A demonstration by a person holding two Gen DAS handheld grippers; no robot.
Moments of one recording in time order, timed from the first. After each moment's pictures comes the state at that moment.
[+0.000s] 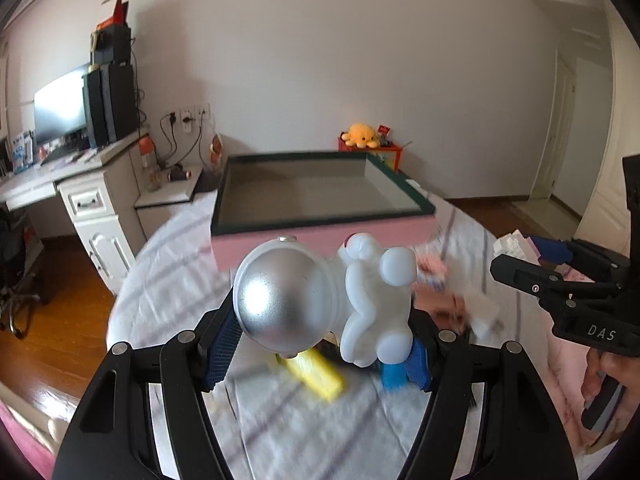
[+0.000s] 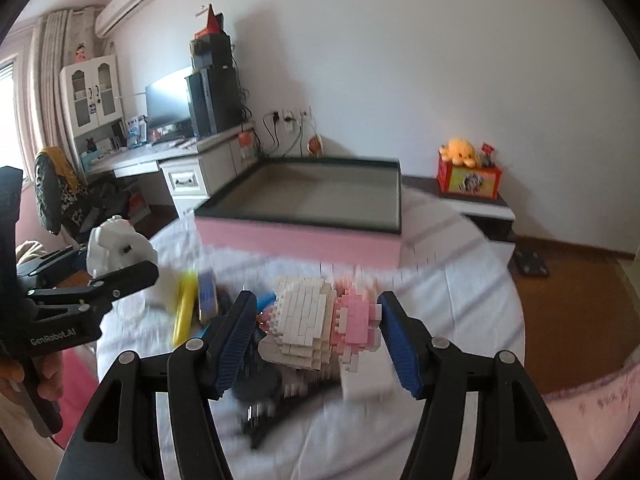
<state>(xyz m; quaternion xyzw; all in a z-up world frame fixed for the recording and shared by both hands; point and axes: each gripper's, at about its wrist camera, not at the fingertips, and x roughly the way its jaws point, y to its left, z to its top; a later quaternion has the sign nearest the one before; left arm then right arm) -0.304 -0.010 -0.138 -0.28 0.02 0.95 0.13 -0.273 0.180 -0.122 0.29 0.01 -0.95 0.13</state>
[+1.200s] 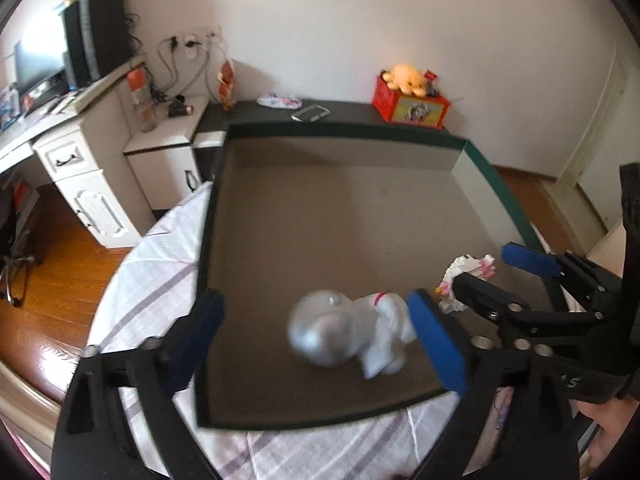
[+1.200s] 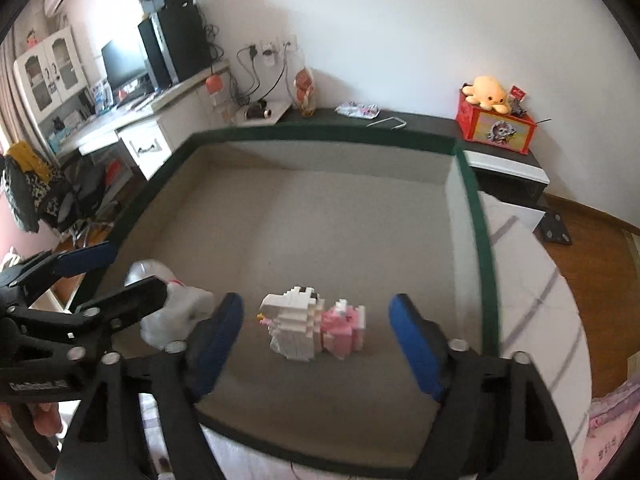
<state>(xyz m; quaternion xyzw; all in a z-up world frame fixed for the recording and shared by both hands) -0.528 -0.016 -0.163 -0.43 -0.01 0.90 0.10 -0.498 0.159 -0.166 0.43 -0.01 -0.90 0.12</state>
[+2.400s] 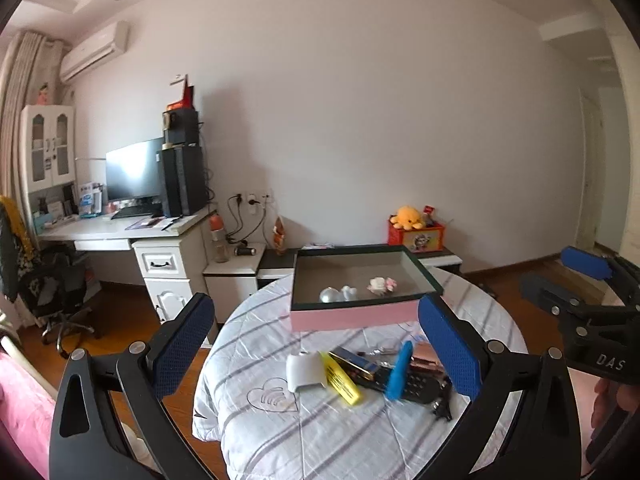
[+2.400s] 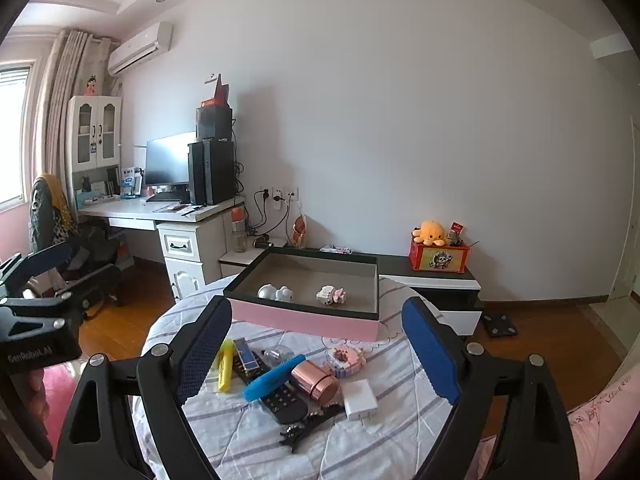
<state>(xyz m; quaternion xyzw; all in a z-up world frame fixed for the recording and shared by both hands) -0.169 -0.038 -0.041 -0.14 0.03 0.99 0.03 -0.174 0.154 -0.040 0.16 0.03 -0.98 0.08</state>
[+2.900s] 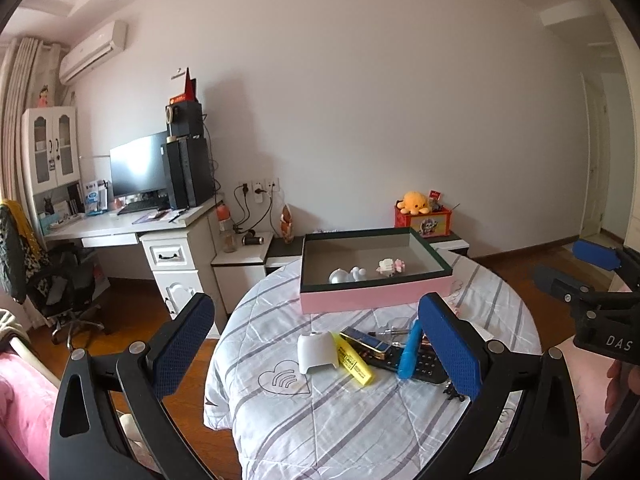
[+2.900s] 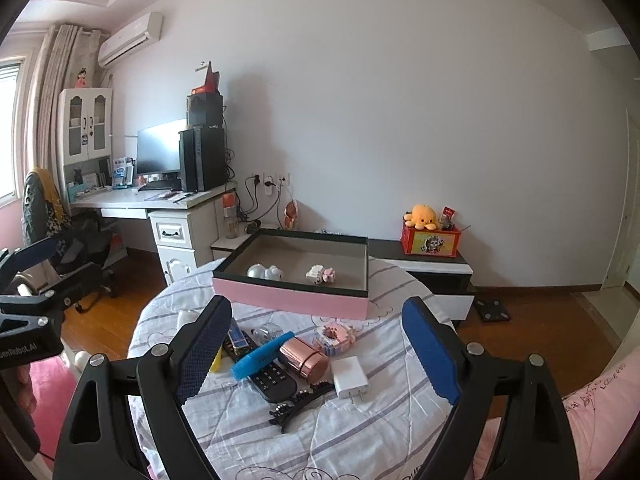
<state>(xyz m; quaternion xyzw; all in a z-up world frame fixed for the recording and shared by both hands) -0.168 -0.043 -0.055 -0.17 0.04 0.99 0.02 -0.168 0.164 -0.062 0.19 0.03 -0.98 0.06</state>
